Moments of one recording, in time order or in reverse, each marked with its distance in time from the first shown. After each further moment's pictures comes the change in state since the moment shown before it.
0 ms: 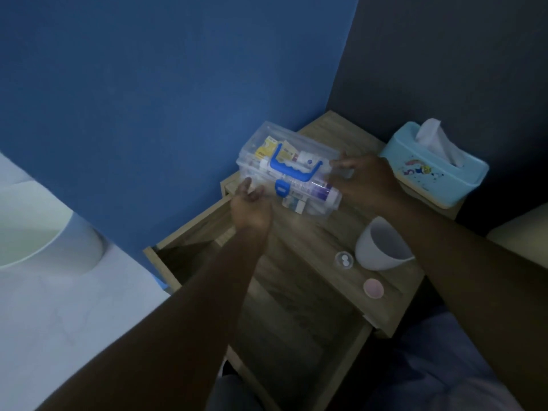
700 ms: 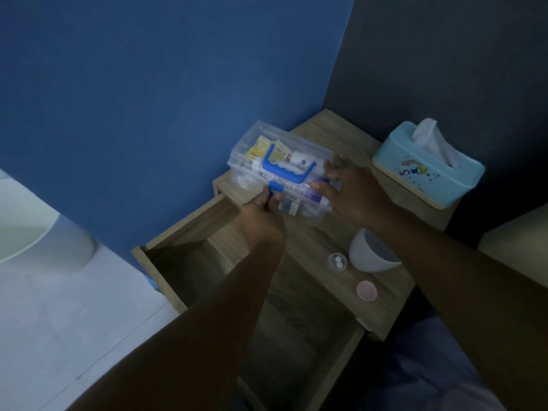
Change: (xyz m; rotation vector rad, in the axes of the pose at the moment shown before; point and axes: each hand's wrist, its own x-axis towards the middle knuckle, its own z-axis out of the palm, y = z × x) left_hand -0.023 -0.024 0.028 0.249 0.101 0.194; right_hand -0.005 0.000 0.014 -0.183 -0.119 -0.044
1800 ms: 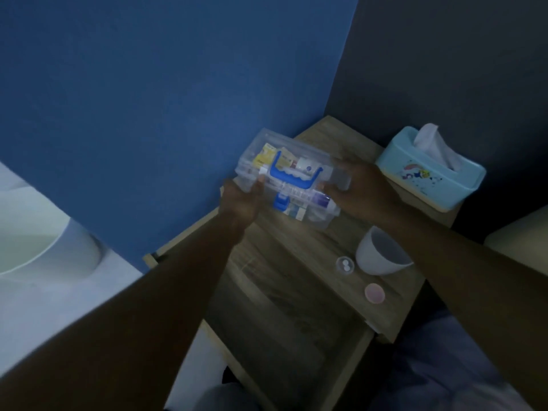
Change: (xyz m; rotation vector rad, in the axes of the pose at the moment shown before) left_hand 0.060 0.023 -0.052 0.163 -0.208 -0.017; right_hand 0.003 -0.002 -0.009 0.042 0.091 -0.052
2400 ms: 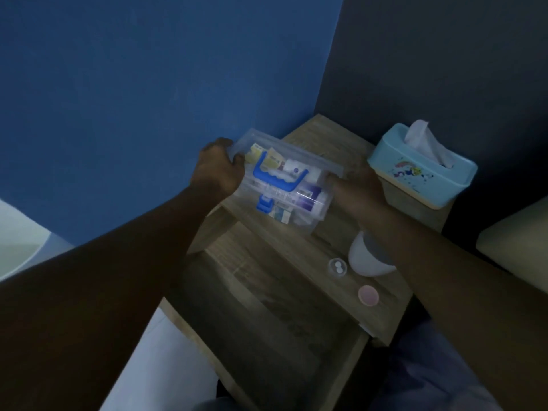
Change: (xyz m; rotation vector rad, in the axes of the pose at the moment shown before) left_hand 0.046 0.043 -0.016 0.556 0.052 0.328; right_hand 0.009 0.015 0.017 0.588 0.196 0.454
